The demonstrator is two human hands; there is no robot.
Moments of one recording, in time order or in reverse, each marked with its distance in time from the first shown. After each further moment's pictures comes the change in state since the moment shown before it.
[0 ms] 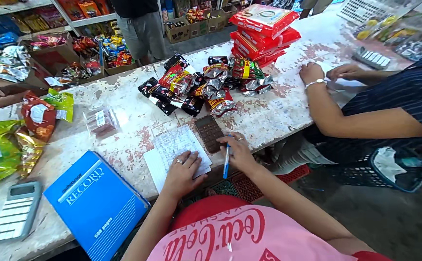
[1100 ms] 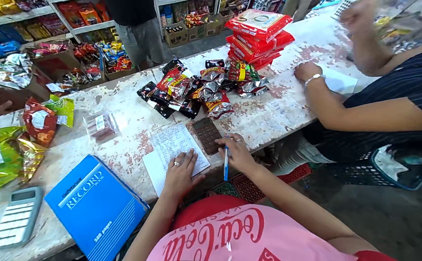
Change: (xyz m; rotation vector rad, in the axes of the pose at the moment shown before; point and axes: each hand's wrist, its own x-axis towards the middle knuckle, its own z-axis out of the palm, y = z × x) left_hand 0.003 0.007 -0.002 0.174 -0.122 -0.127; right_hand -0.001 -0.001 -0.008 0.012 -0.080 -0.027
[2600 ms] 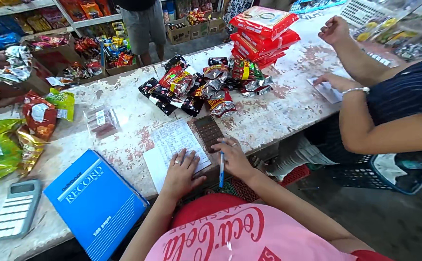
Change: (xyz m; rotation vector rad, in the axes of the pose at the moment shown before) left_hand -0.006 -0.002 -0.002 -0.127 0.064 0.063; right_hand -0.006 -0.021 0.008 0.014 0.020 -0.060
